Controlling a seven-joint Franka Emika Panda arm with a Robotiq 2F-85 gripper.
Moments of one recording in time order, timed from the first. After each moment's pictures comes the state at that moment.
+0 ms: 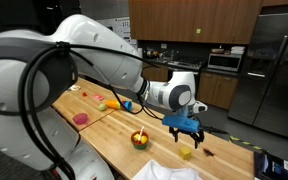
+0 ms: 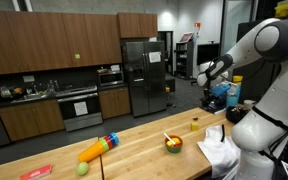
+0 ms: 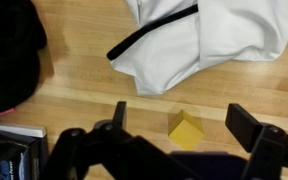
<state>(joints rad) -0.24 -0.33 -0.30 -2.55 -0.35 2.22 -0.20</state>
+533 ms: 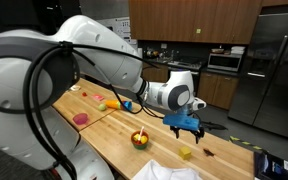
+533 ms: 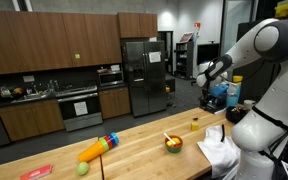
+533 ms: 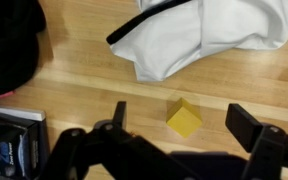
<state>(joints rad) -0.24 -0.33 -0.29 -2.55 -0.35 2.28 -0.21</state>
